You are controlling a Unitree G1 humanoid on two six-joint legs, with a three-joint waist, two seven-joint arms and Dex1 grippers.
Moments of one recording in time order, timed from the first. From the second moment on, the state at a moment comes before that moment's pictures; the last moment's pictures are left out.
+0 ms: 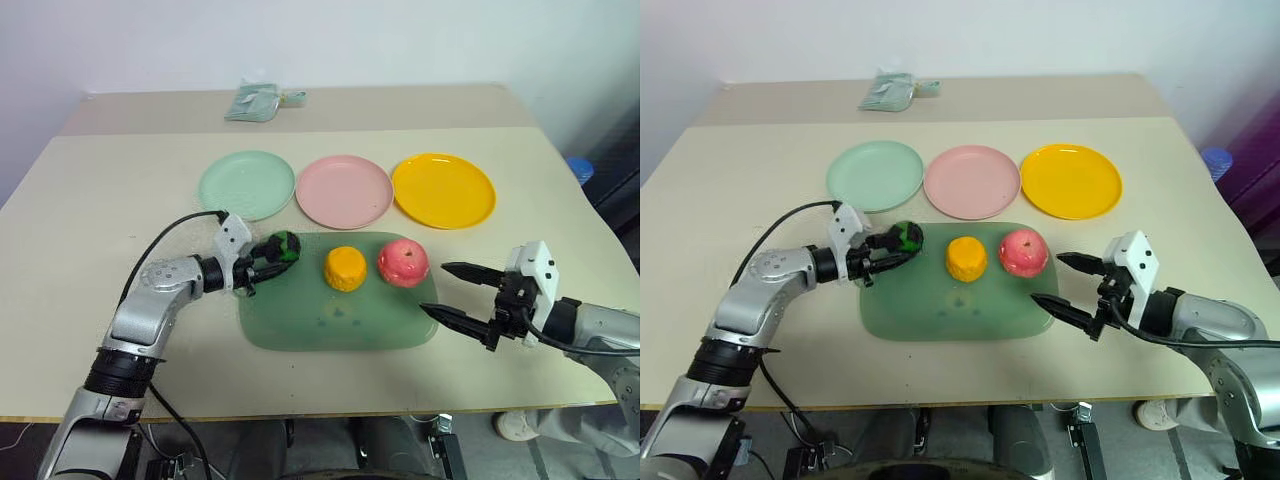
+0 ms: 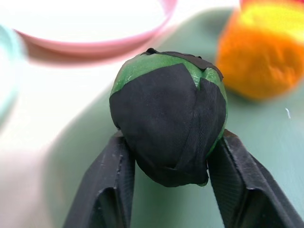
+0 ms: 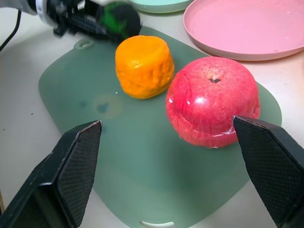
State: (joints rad) left arm -0.42 0.50 -0.03 0.03 -0.32 0.41 -0.77; right arm 0.10 -0.80 -0.32 -0.51 0.68 0.63 0.88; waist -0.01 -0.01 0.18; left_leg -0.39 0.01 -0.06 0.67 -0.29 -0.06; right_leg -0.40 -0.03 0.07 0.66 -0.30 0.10
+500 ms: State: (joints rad) left arm -0.87 0.40 0.10 0.72 -0.17 0.31 -0.37; right arm 0.03 -0.79 -0.28 -0.48 0.63 0.58 0.84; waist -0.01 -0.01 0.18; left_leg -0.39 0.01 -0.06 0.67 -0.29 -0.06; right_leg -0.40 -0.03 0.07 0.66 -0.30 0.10
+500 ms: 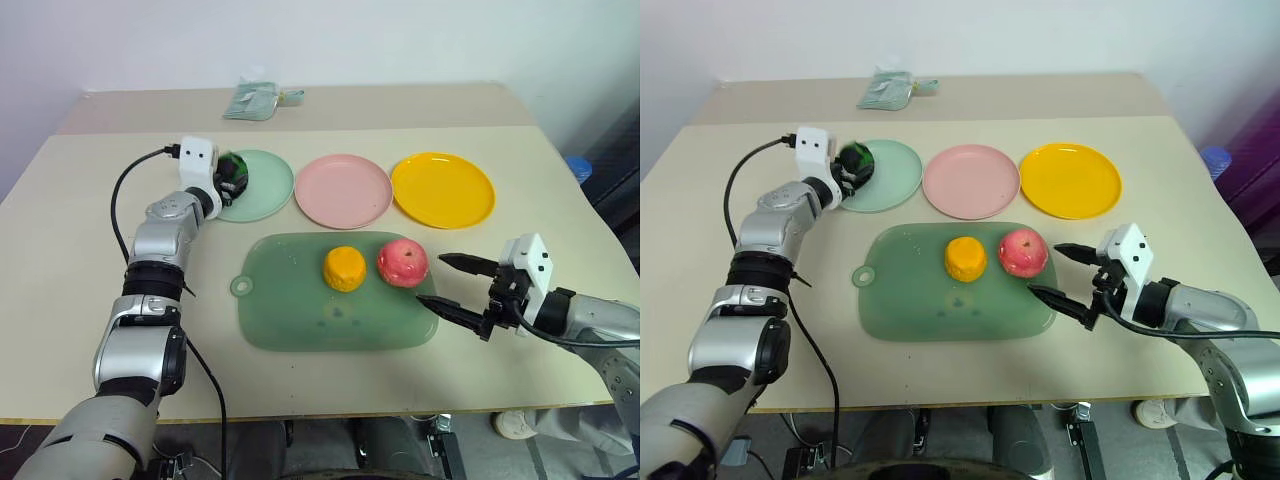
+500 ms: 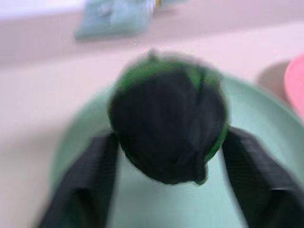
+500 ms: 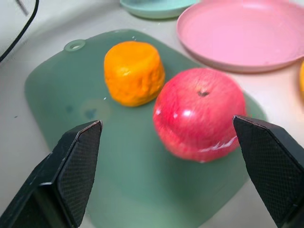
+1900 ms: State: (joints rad) left arm 0.04 0.68 0.07 -0.24 -0.41 0.22 -0.96; right arm -0.37 -0.53 0.17 -0.42 0.45 0.86 0.58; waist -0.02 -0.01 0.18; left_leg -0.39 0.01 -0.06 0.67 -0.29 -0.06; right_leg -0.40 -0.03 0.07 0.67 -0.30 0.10
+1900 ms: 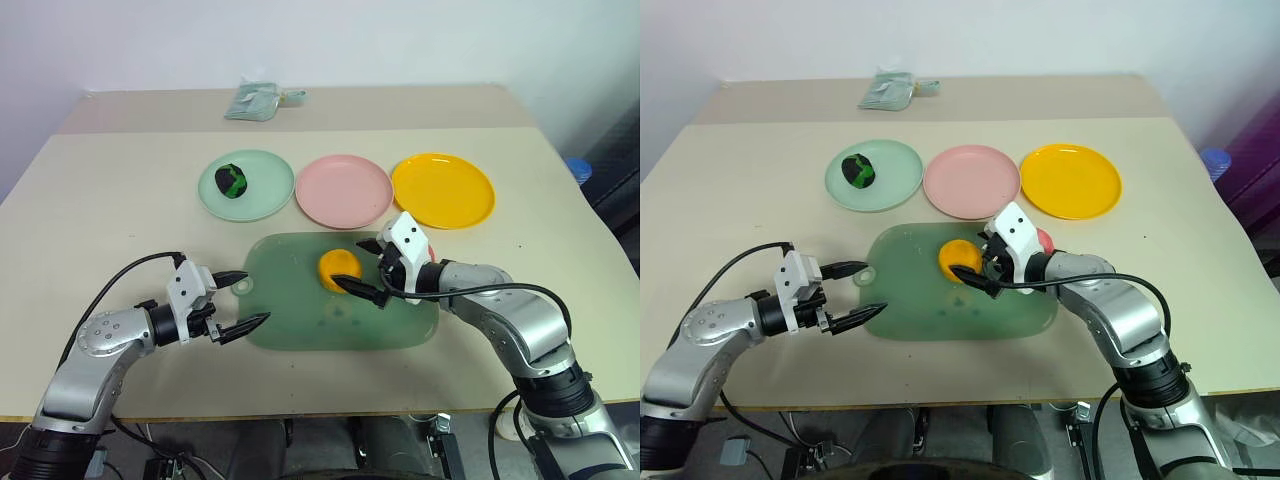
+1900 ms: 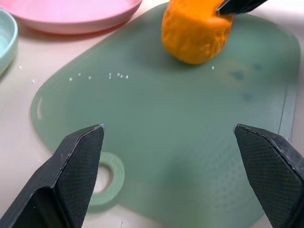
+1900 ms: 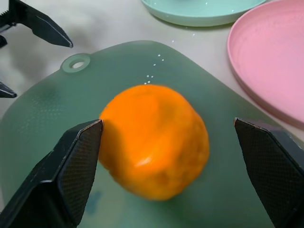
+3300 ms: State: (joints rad) left arm 0.01 0.65 0.05 -0.46 -0.49 0.39 -0.86; right arm -0.79 -0.51 0.01 0.35 0.19 0.64 0.39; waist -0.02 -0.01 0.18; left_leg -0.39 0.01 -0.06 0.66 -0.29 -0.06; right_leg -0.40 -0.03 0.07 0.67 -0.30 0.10
